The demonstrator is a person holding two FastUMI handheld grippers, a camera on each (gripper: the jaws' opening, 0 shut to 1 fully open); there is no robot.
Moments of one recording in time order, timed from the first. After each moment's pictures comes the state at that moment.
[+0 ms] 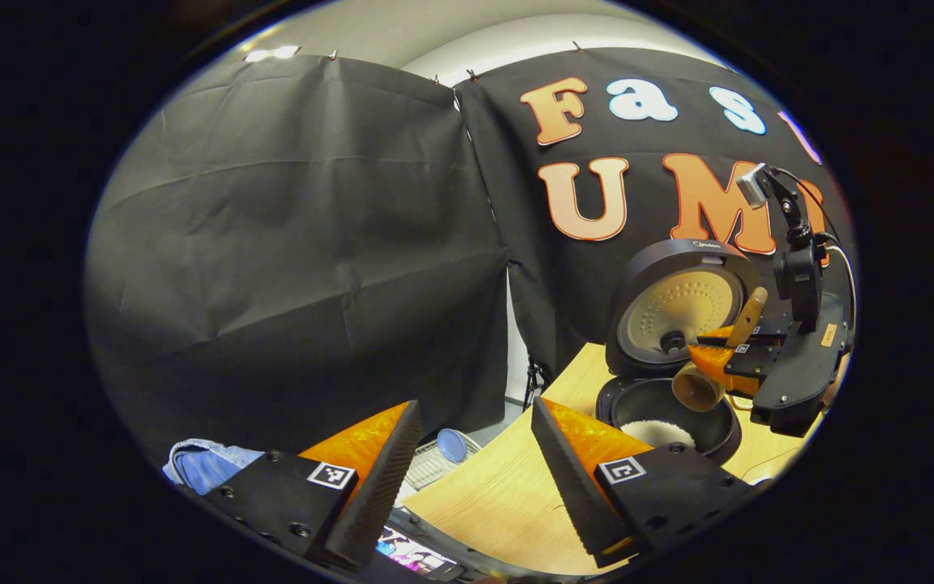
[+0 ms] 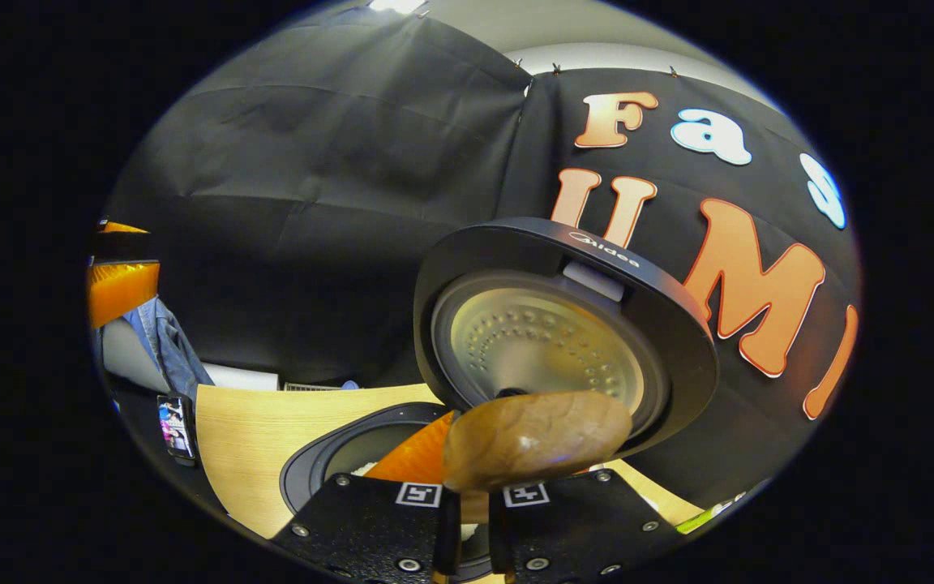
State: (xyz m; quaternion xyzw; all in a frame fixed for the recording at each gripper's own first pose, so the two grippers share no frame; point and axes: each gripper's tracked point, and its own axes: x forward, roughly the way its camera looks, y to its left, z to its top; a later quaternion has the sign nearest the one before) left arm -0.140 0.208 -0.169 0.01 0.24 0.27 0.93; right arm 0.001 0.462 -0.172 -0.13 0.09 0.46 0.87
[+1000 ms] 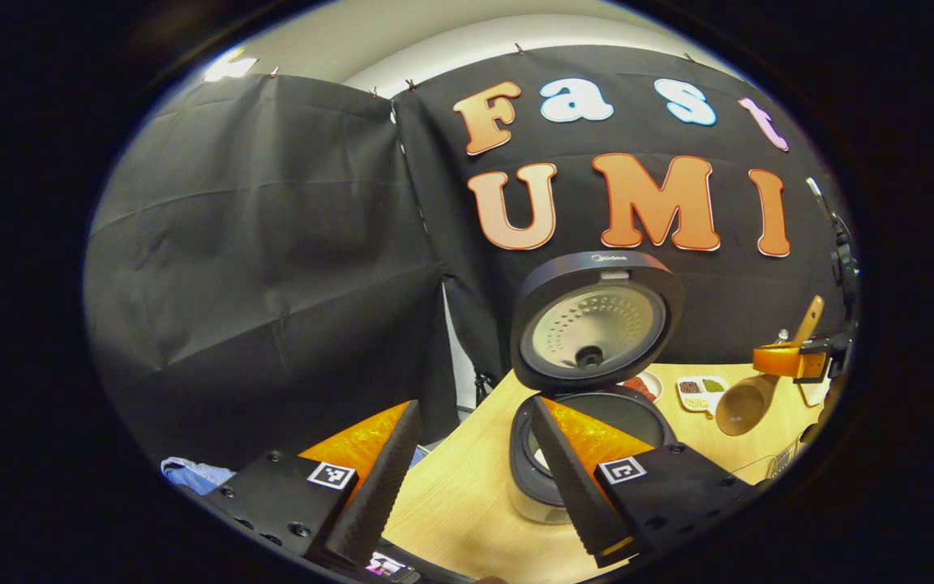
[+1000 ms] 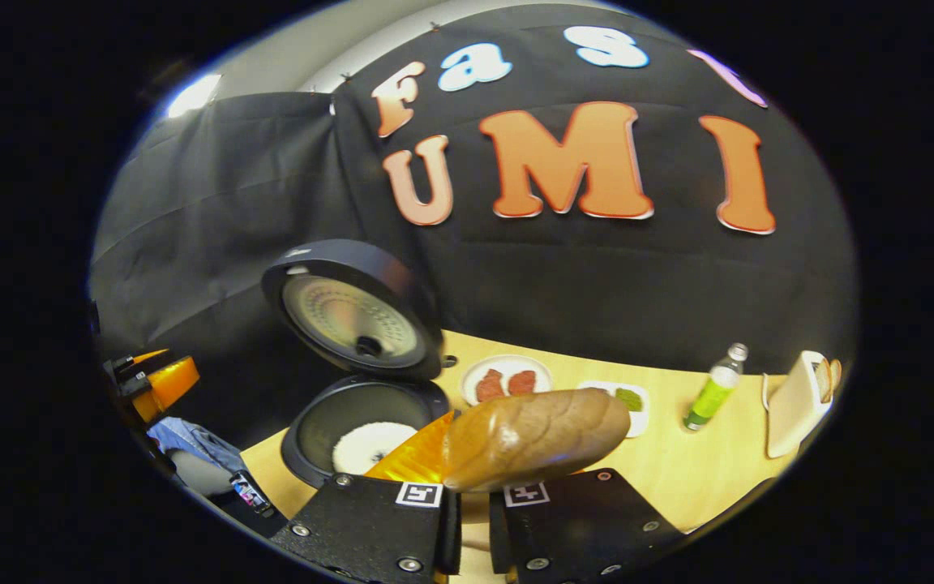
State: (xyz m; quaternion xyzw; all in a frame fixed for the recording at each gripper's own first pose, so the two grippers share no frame) left arm -0.067 0.107 -0.157 0.02 0.23 0.17 0.96; right arm 0.038 0.222 -0.210 0.08 0.26 0.30 0.92
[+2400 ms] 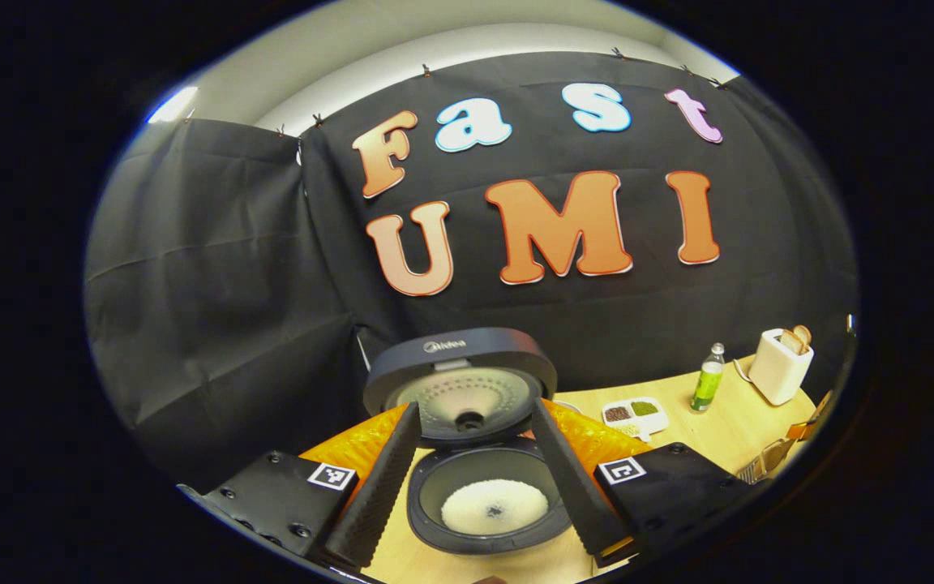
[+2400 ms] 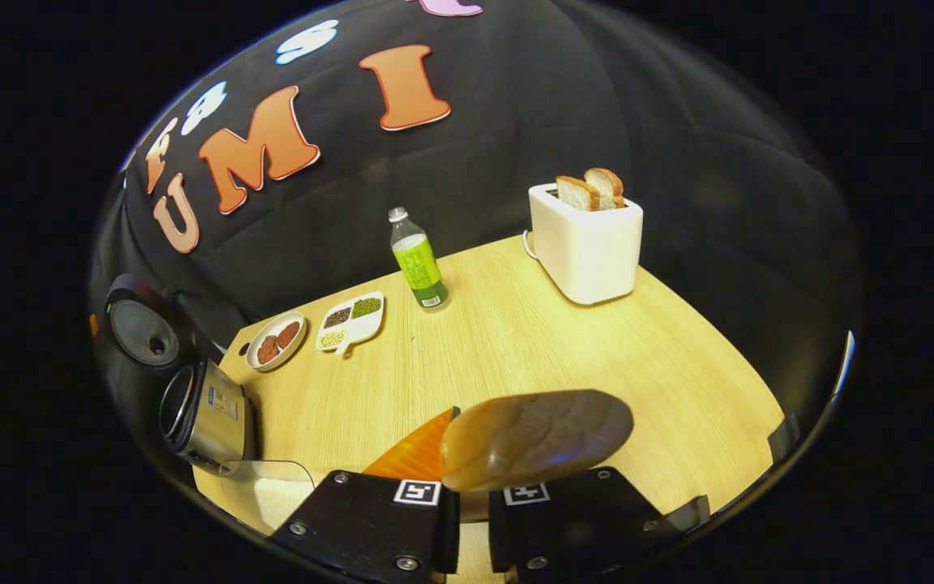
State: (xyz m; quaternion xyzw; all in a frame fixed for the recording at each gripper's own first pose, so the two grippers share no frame) left arm 0.030 0.000 -0.109 0.05 0.18 0.06 0.98; right arm -0.033 -0.052 -0.377 0.19 0.40 -0.02 0.90
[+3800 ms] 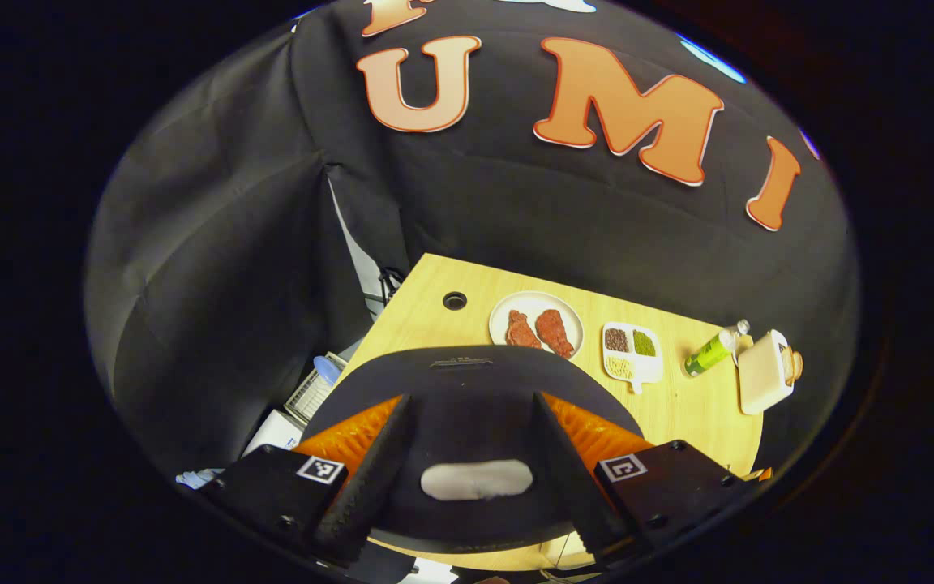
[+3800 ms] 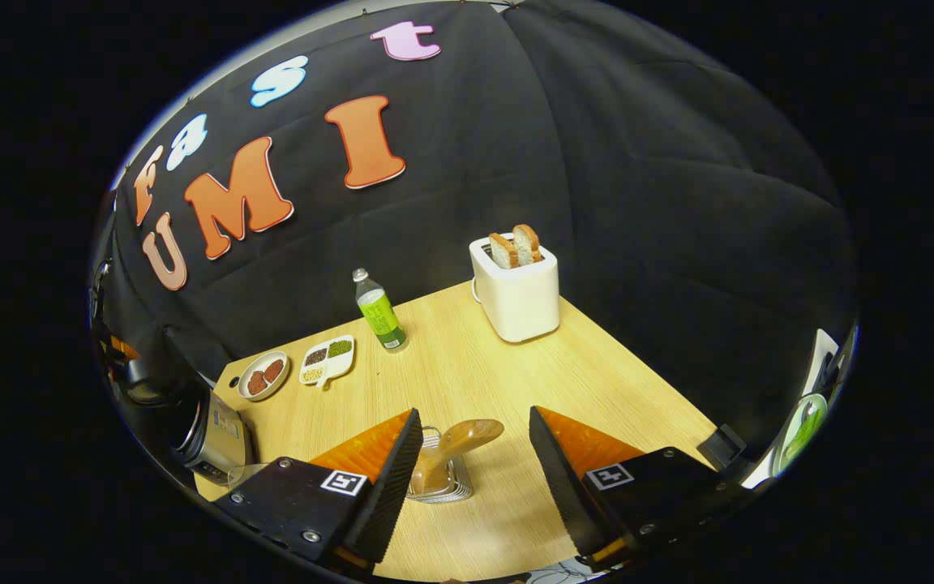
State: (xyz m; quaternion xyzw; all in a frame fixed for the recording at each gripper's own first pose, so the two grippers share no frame) left arm 0.071 0.003 -0.250 -0.07 0.51 0.04 0.85; right arm -0.072 -0.121 -0.295 0.17 0.35 -0.08 0.92
